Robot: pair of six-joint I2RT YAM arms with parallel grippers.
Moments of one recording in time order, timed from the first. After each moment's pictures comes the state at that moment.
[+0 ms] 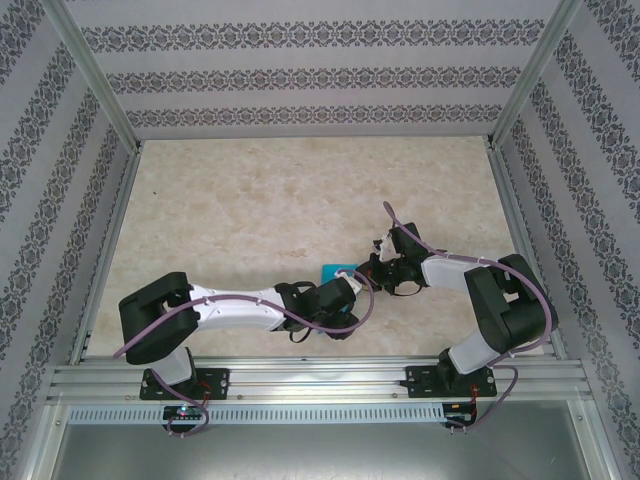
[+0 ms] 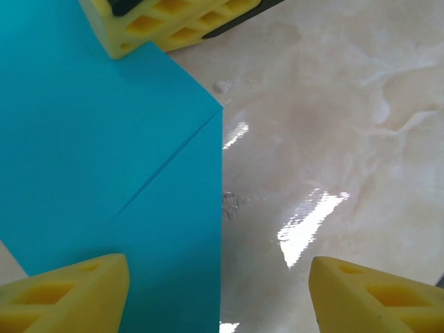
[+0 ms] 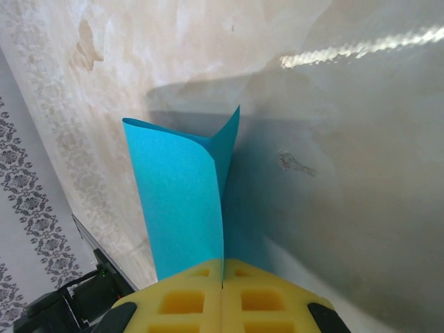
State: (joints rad) left arm -1.19 1.67 0.93 -0.27 -0.11 -0.43; right arm 0.35 1.56 0.60 -0.10 -0.73 0.76
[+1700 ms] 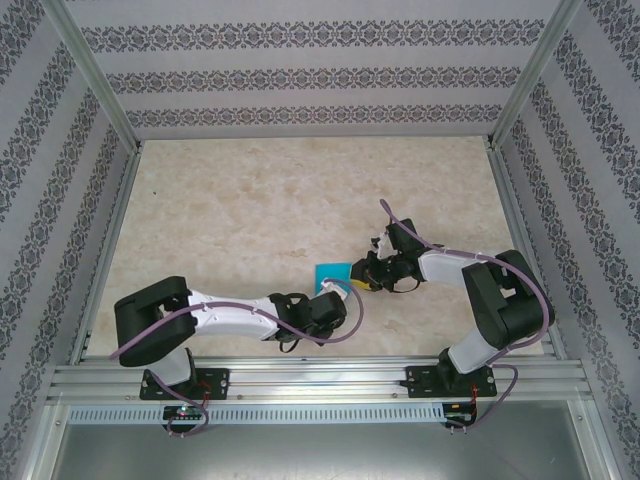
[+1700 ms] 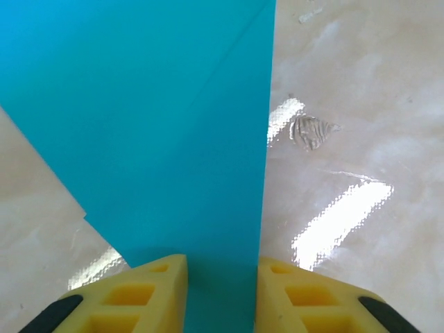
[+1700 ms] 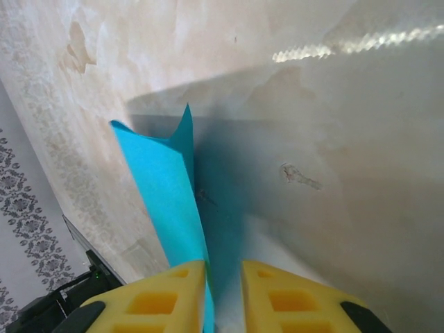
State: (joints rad) left arm -1.21 1.62 0.80 -0.25 -0.21 -0.51; right arm 0.36 1.58 0.65 -0.17 -0.71 0.73
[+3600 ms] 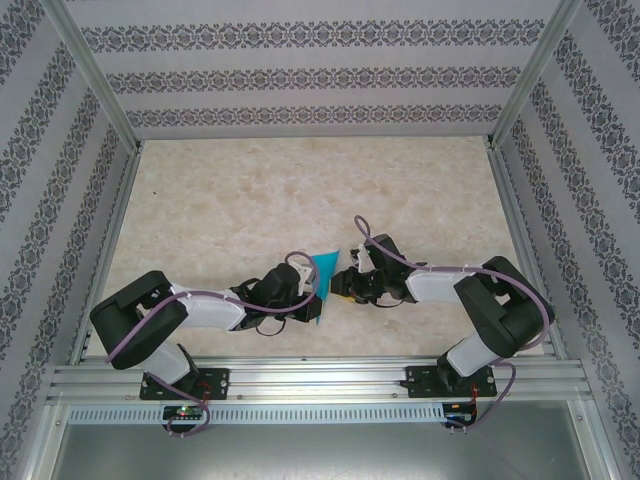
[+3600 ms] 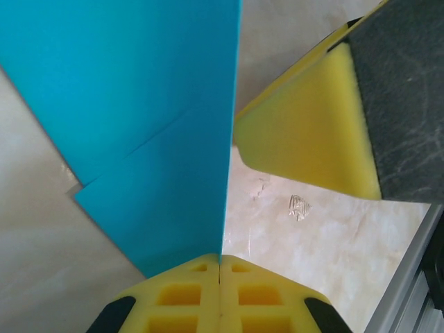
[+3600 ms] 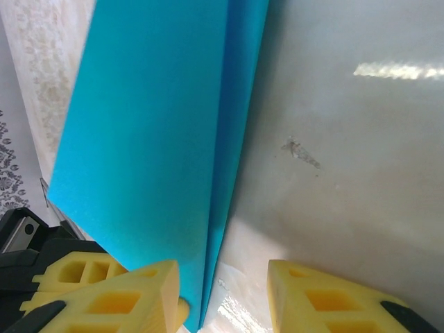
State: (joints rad) left arm -0.90 1.55 0.50 0.30 0.27 -0.74; right arm 0.58 1.56 0.54 0.10 -0.62 0.80
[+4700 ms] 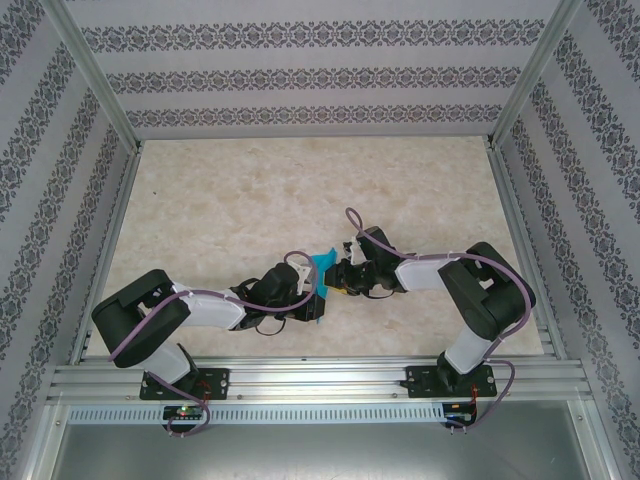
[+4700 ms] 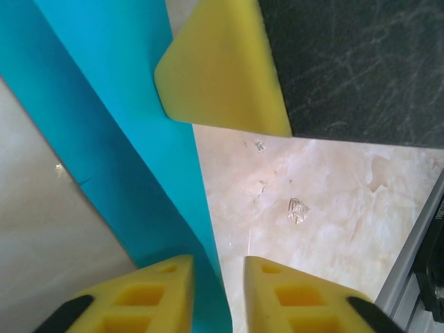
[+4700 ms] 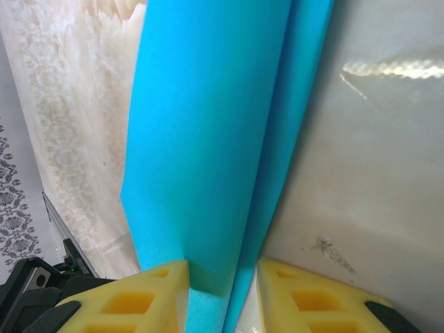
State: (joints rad) left arm -0.89 1.56 0.49 0.33 0.29 -0.76; right arm 0.58 1.69 0.64 0.12 -0.62 0.81
